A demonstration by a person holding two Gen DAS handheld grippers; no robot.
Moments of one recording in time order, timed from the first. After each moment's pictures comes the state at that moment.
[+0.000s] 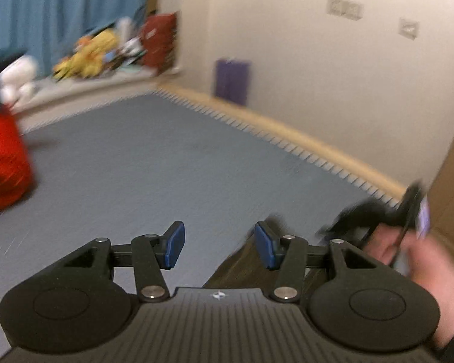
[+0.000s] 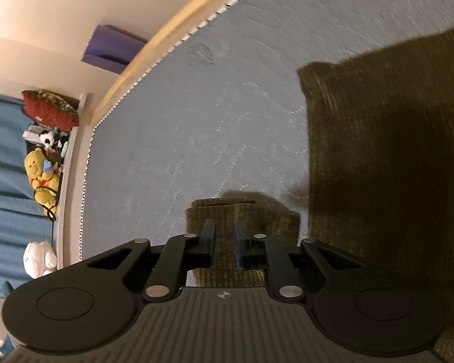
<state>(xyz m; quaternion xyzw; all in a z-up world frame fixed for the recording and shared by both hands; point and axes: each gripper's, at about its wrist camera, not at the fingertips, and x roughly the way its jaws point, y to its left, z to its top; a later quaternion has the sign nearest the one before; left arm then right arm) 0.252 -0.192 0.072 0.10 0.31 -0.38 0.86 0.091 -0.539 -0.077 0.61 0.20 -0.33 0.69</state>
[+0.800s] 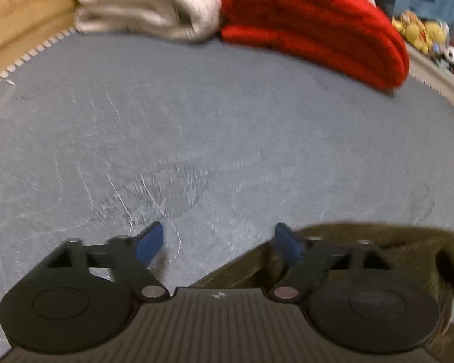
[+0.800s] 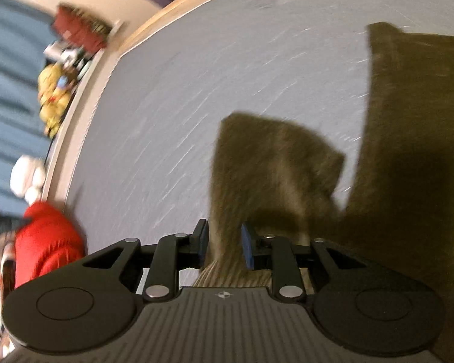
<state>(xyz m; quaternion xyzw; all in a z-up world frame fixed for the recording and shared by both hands) 0.271 0.288 -0.090 -0.08 0.45 0.08 0.89 0.154 -0.461 -0.073 0.52 0.30 -0.24 0.77</state>
